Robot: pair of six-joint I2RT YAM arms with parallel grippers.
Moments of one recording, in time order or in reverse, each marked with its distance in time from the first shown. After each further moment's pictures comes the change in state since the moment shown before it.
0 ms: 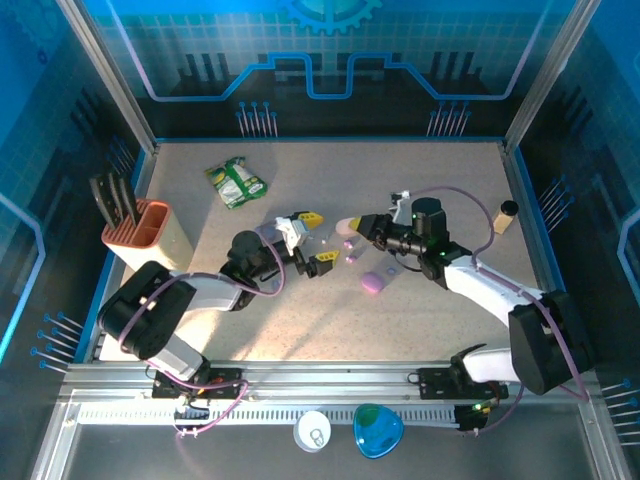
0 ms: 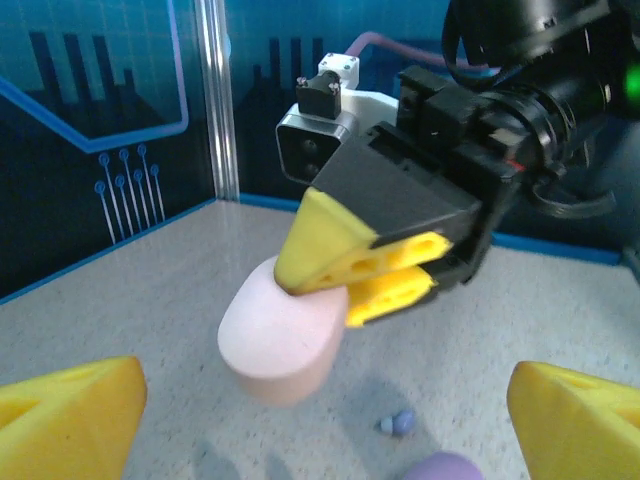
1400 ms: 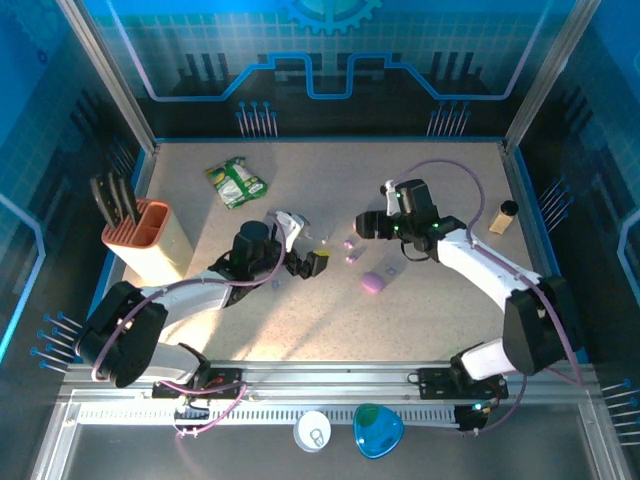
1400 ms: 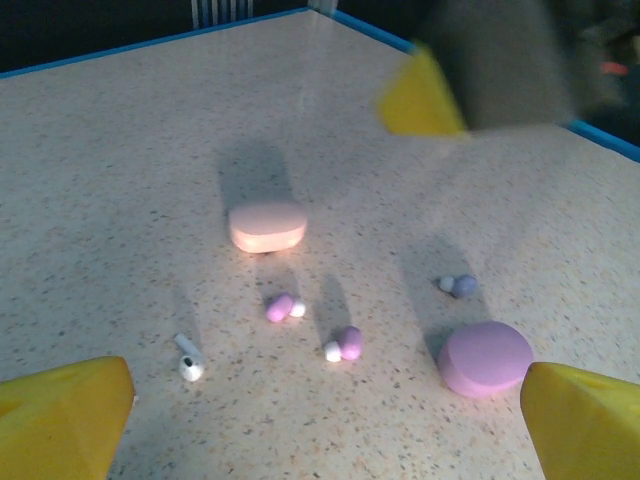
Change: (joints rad) left arm 0.014 -0.152 0.082 -0.633 -0.225 -0.055; right arm 0.058 0.084 0.284 -0.557 0.413 -0.694
